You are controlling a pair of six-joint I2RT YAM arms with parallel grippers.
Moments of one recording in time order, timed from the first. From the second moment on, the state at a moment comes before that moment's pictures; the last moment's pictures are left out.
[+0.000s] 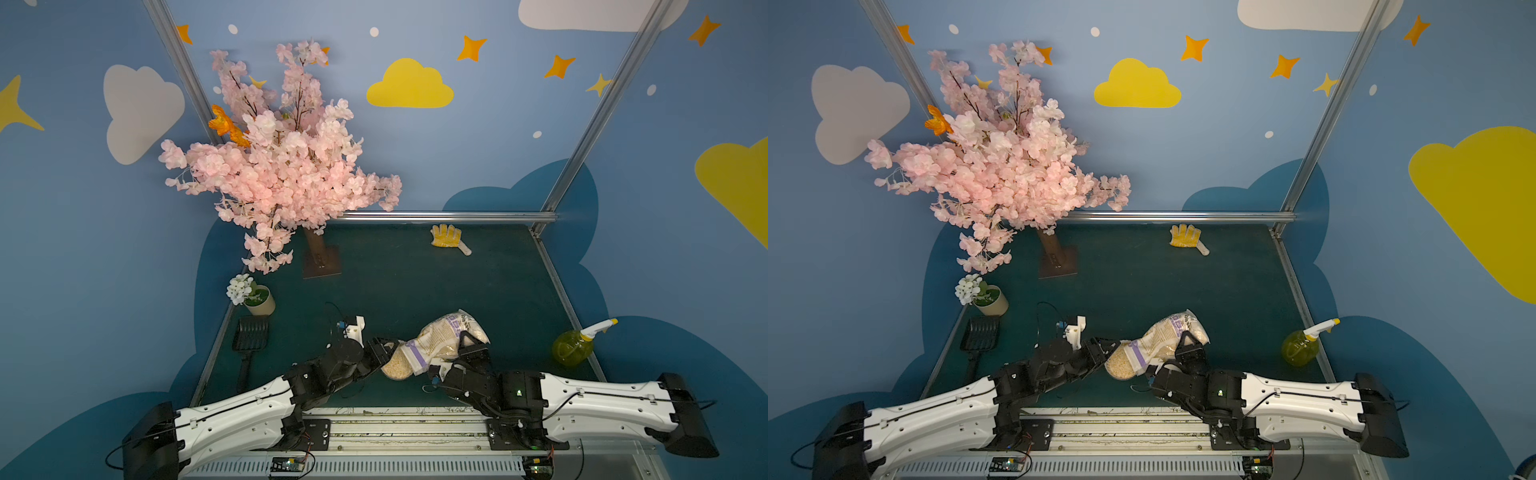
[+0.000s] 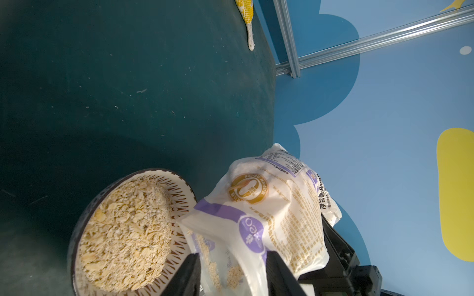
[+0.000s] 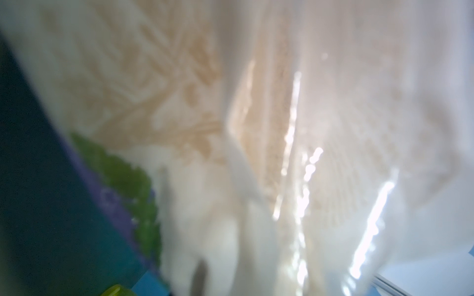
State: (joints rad) left arm -1.02 0.84 0.37 0.05 -0.12 -1.40; right arm 1.41 0.94 0.60 -0.71 1.08 -0.83
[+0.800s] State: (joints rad) left arm -1.02 0.73 0.60 -0.22 -0.23 -1.20; right arm 1.23 0.79 0.78 -0.87 0.79 -0.39
